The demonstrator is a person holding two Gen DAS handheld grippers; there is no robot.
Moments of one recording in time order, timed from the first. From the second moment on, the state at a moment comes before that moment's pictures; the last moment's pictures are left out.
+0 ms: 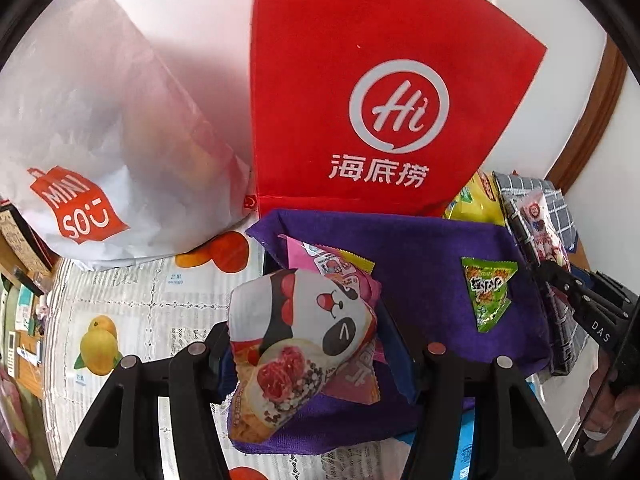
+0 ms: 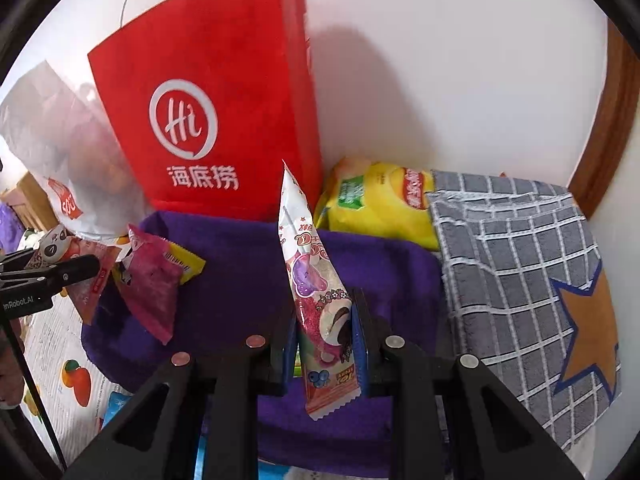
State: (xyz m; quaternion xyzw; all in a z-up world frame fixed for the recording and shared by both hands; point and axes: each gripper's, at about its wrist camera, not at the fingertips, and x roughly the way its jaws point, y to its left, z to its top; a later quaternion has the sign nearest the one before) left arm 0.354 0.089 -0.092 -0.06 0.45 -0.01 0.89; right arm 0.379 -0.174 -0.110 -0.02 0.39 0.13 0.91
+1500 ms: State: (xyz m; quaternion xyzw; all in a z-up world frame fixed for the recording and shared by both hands) left arm 0.366 0.054 -0.130 -0.03 0.51 -0.04 0.86; right arm 0.388 -0.152 -0.133 -0.08 0.44 0.15 0.88
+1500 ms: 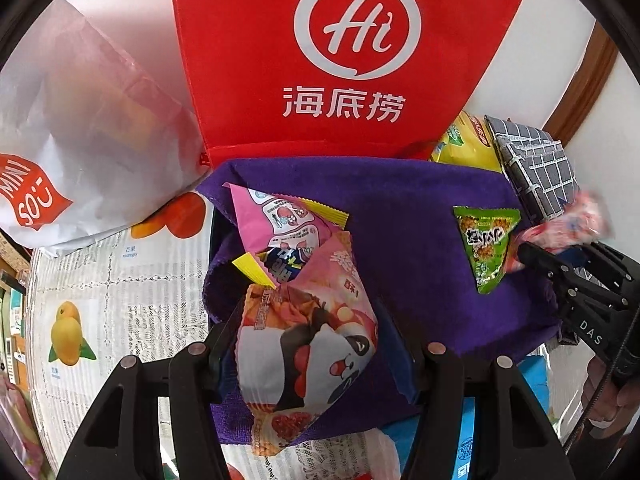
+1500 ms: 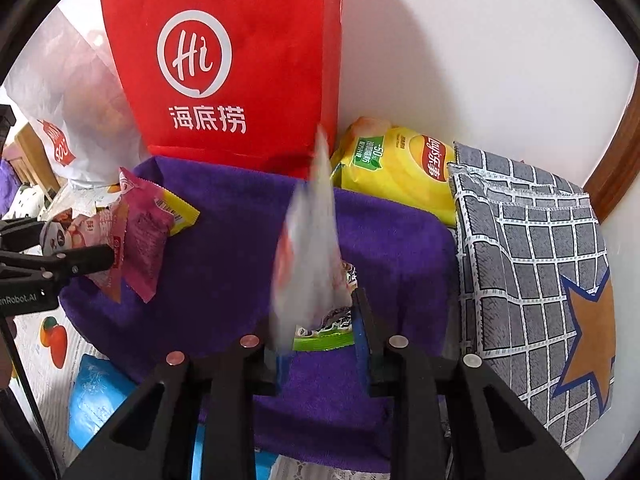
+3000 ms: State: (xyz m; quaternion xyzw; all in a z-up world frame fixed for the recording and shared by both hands) left arm 0.176 0.096 -0.076 -0.10 0.44 -0.03 0.89; right arm 0.183 -0.147 -0.109 0.01 0.41 0.18 0.89
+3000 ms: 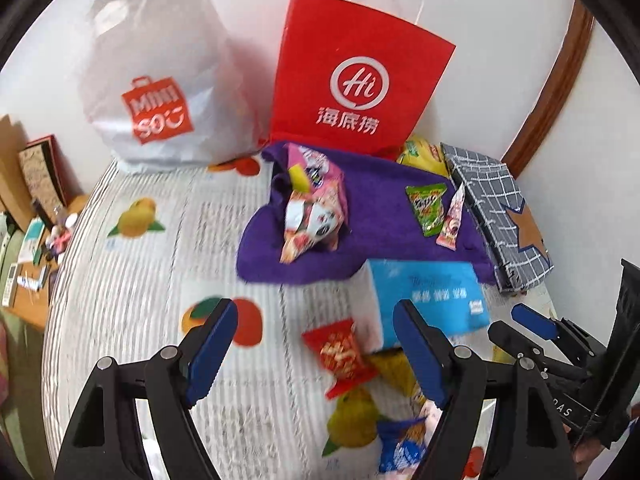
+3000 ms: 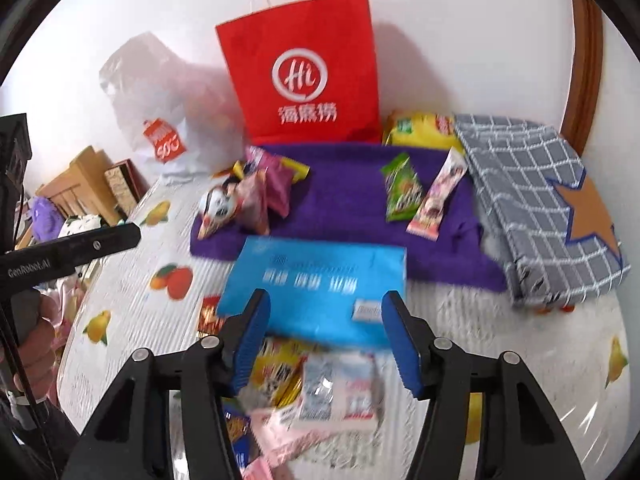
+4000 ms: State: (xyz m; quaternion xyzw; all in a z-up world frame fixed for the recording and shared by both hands) left arm 0.136 0.080 -0.136 -0.09 0.48 -0.04 0.87; right arm 0.176 -0.147 -0.202 -0.03 0.46 0.19 0.87
